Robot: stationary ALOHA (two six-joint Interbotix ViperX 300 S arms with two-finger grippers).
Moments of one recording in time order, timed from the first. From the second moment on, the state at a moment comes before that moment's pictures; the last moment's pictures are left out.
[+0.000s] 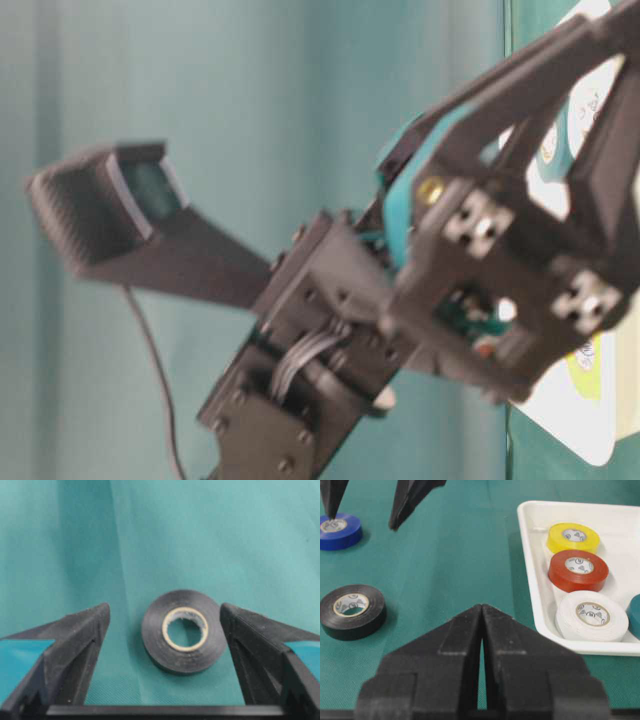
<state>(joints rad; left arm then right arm) -0.20 0.25 0.34 -0.03 -0.08 0.00 0.00 -1.21 1.54 -0.04 -0.20 0.15</state>
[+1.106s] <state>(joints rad) -0.18 0.47 0.22 -0.03 0.00 -0.02 0.00 -1.21 1.54 -0.04 -0.20 0.15</state>
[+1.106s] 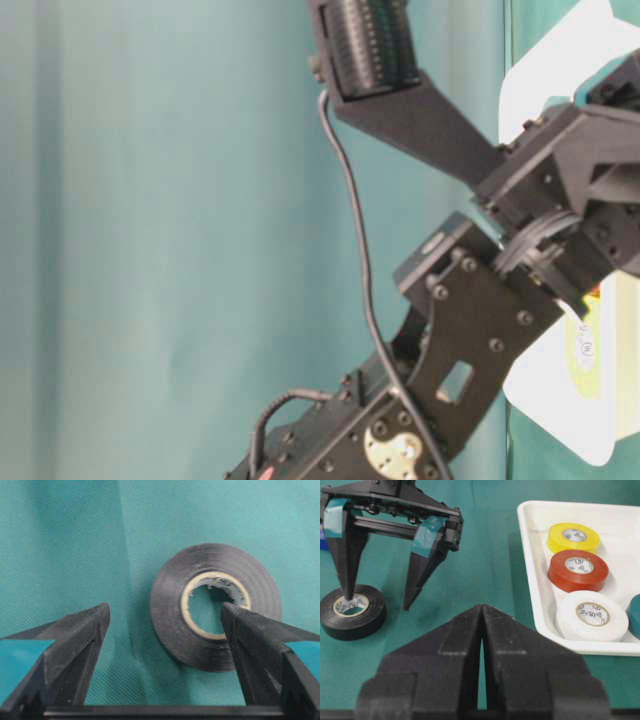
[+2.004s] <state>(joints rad) -0.16 0.52 0.18 -0.03 0.00 -0.02 0.00 -1.21 1.54 -0.04 -0.20 0.15</state>
